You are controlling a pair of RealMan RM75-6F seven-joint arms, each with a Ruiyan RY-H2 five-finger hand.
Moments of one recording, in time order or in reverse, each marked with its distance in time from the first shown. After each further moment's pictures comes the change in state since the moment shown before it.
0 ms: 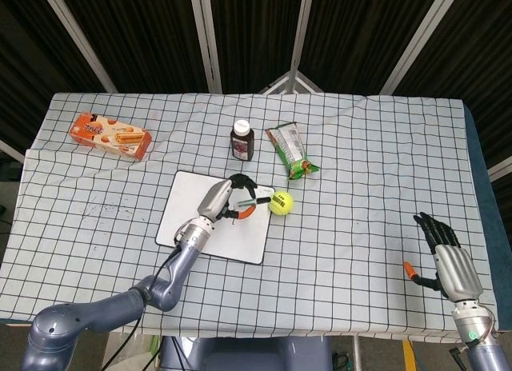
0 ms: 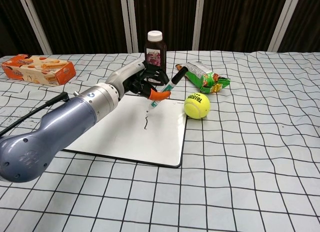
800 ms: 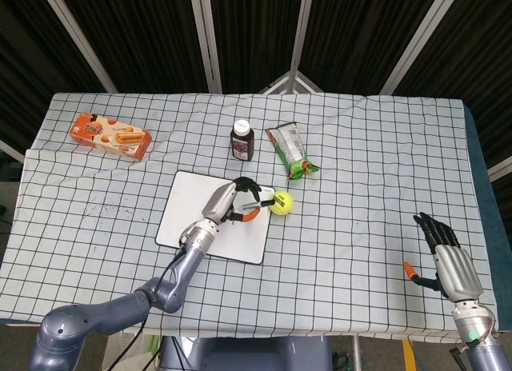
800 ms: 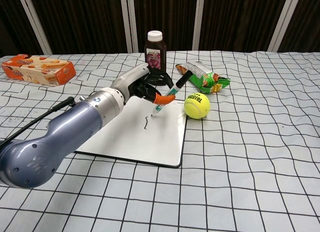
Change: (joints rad) left arm -0.013 -0.036 0.005 0.040 -0.004 0.002 -0.015; right arm 0.000 0.002 0.000 -0.001 0.000 -0.001 0.005
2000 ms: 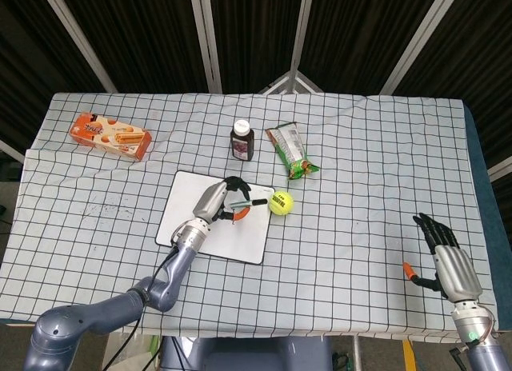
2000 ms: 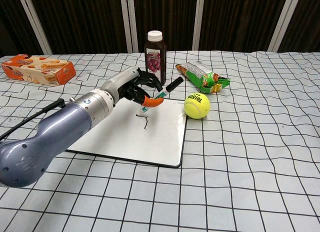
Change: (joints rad) left arm 0.025 0.025 0.023 0.023 -0.009 -0.009 0.020; right arm 0.001 0.006 -0.001 -0.012 0.008 -0.011 0.017
